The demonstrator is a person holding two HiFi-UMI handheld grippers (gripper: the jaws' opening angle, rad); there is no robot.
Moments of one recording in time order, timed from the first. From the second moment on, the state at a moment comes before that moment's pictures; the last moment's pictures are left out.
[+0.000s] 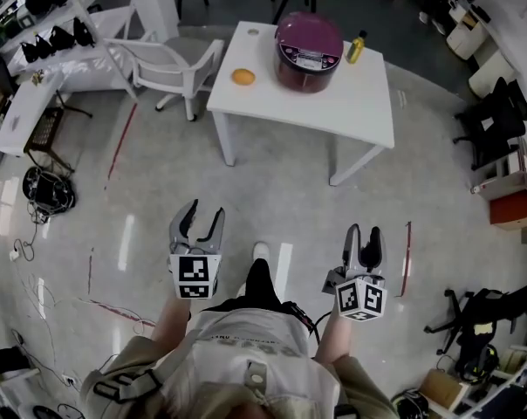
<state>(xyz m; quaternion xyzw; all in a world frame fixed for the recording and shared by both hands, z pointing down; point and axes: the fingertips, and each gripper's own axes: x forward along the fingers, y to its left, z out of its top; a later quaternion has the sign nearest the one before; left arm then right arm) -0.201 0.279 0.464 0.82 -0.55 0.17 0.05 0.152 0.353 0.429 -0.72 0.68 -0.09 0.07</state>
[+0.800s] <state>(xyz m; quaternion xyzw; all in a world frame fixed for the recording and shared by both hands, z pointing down) -0.129 0.142 0.421 0.82 -0.56 0.15 0.01 0.196 0.223 0.396 -0.69 0.71 -0.07 0.10</state>
